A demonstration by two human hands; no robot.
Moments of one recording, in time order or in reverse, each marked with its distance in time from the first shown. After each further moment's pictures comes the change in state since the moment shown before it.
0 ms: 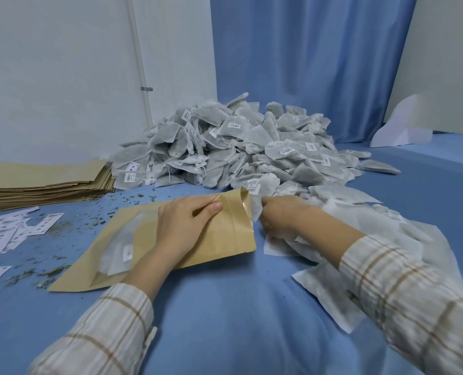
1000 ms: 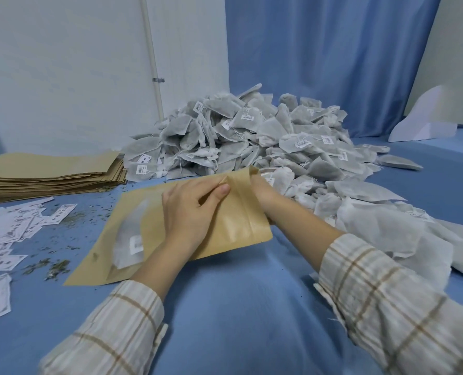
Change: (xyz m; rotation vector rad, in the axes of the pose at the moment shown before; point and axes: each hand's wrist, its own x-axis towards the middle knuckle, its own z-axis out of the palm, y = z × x) left_hand 0.000 0.008 -0.008 -0.011 0.195 0.093; right_hand 0.028 -0.053 -0.037 1.672 0.214 0.260
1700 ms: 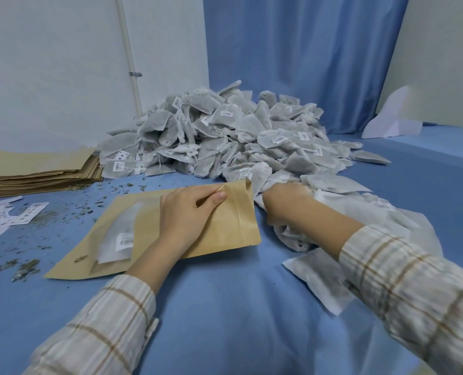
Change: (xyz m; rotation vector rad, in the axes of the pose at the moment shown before) left_hand -0.011 0.008 0.024 -0.031 -0.156 -0.078; right_hand -0.023 0.027 -0.068 -1.621 0.015 -0.098
